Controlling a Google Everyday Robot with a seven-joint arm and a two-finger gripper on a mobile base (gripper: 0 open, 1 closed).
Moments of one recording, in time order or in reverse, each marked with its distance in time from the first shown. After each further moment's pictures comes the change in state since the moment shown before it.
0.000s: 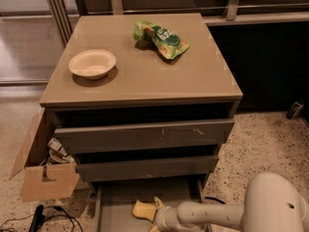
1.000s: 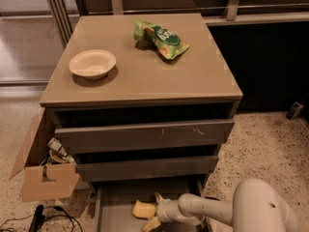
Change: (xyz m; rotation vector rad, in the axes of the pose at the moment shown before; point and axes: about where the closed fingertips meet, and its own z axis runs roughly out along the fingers) arm 0.017 -0.040 0.038 -0.044 -0.060 0.097
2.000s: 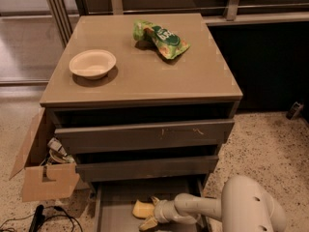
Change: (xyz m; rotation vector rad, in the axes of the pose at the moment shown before) arm 0.015 0.002 0.025 -0.032 0.034 0.030
